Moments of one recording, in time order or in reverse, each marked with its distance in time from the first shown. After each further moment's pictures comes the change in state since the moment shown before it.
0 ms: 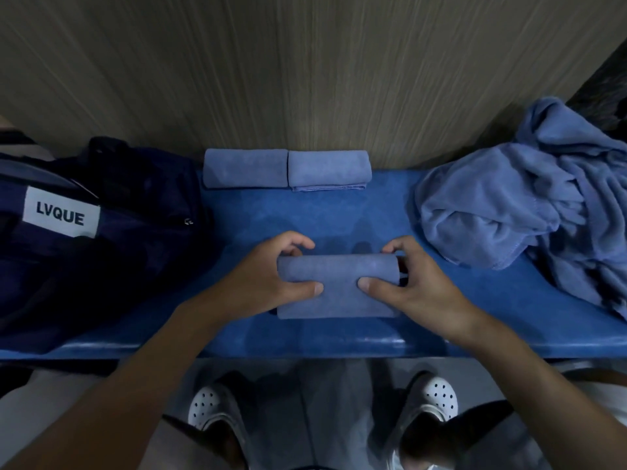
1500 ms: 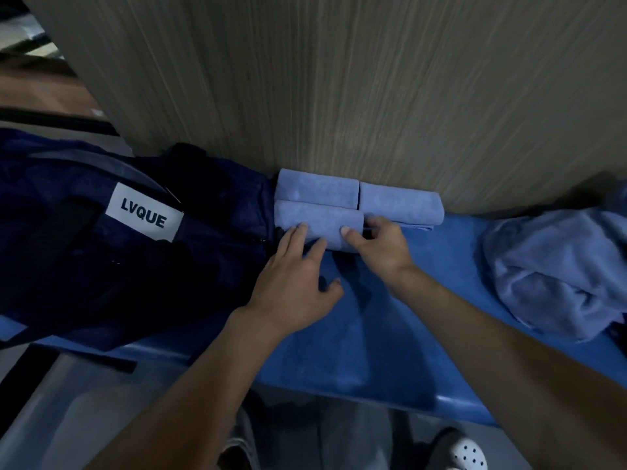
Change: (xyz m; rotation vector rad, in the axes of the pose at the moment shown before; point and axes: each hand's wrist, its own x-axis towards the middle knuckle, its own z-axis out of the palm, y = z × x) left_hand 0.009 -0.045 -0.038 0.583 0.228 -0.038; right_hand 0.142 -0.052 0.111 -0.076 0.173 0.042
